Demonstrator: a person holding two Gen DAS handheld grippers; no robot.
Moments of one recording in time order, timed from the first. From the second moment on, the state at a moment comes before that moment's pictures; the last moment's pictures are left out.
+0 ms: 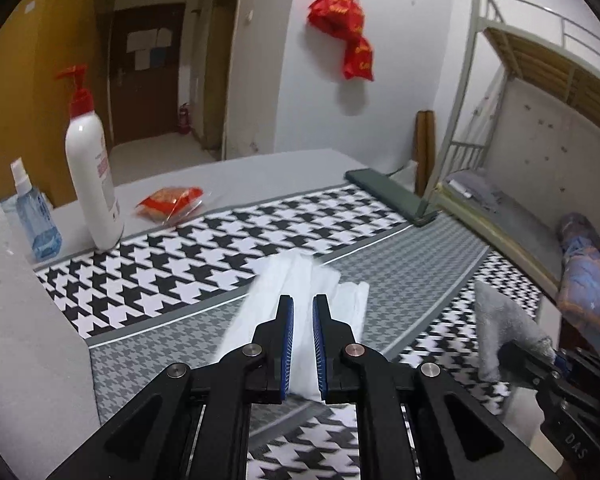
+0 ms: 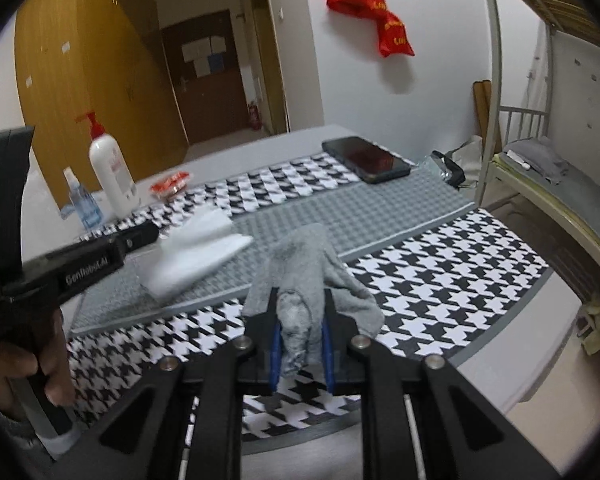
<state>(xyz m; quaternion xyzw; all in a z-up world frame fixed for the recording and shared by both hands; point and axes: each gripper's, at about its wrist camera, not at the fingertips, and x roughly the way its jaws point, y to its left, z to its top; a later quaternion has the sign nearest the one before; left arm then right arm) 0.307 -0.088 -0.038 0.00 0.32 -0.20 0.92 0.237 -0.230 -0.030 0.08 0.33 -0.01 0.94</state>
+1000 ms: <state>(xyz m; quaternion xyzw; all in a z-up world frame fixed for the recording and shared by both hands) 0.328 -0.117 -0.089 0.09 0.42 -0.21 0.88 0.198 -0.245 -0.015 0.09 0.29 0.00 0.95</state>
